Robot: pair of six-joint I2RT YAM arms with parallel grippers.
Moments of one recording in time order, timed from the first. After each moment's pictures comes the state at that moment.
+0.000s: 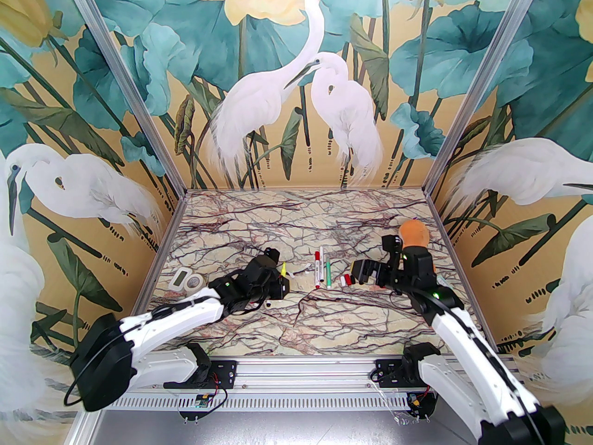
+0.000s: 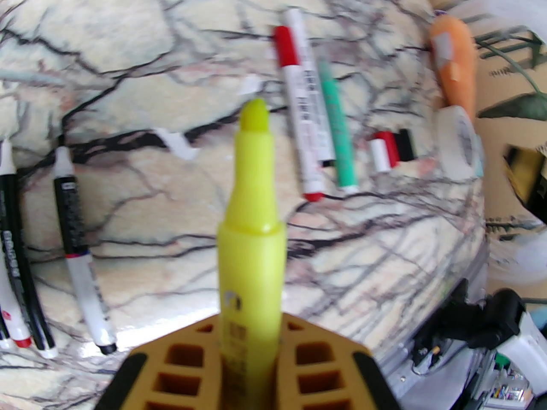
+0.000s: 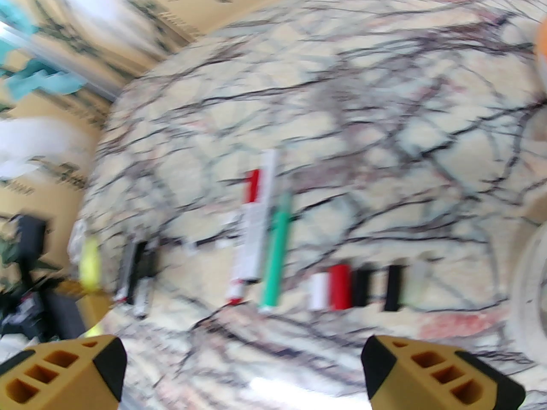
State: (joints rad) left arm -0.79 1.27 0.71 -0.33 0.00 -0.75; right arm 0.19 0.78 0.58 -0.43 -0.53 0.48
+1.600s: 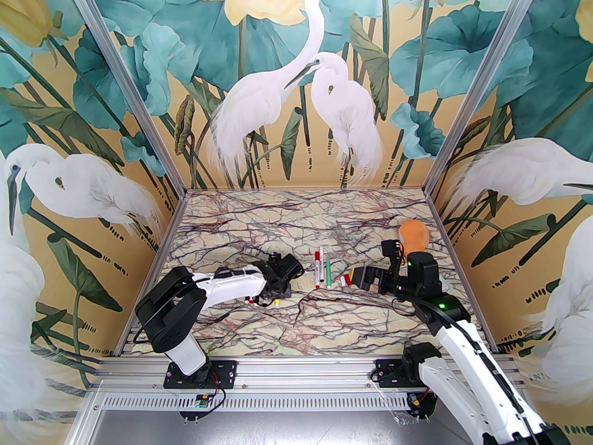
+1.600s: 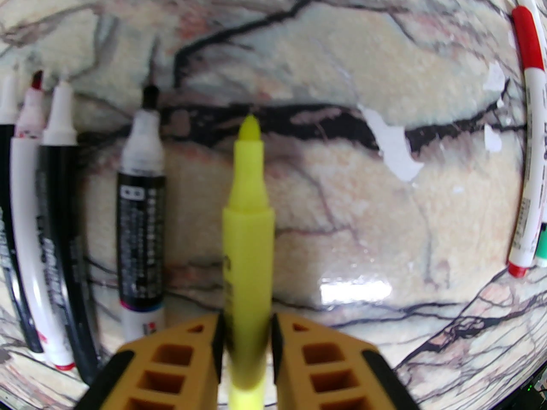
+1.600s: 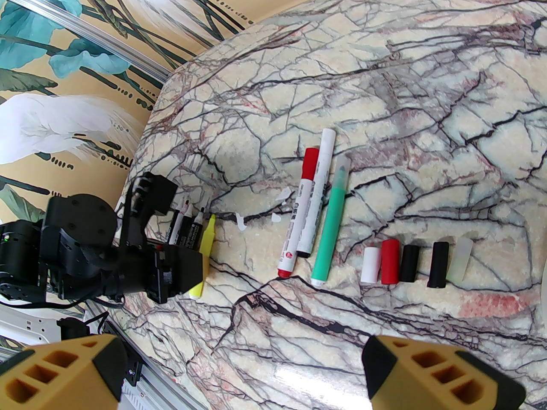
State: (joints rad) left arm -0.83 1.68 0.95 -0.61 -0.26 -0.85; right arm 0.19 0.73 0.57 -0.48 -0.60 0.49
